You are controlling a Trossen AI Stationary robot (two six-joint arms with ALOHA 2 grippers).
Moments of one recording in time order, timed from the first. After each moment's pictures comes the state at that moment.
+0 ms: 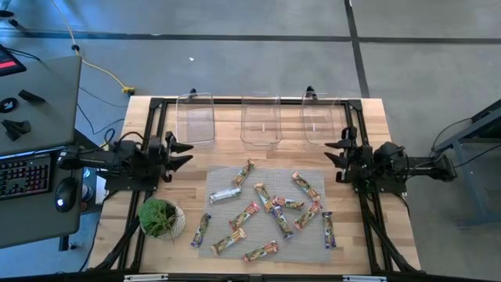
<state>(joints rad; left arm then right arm) -0.11 0.06 0.13 0.11 -0.26 -0.20 -0.01 0.05 0.01 0.43 0.11 -0.22</state>
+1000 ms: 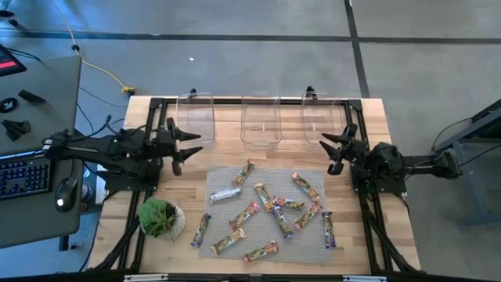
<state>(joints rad) -0.11 0.53 0.56 -0.11 -0.38 0.01 -0.01 0.15 0.01 0.43 0.36 -0.22</state>
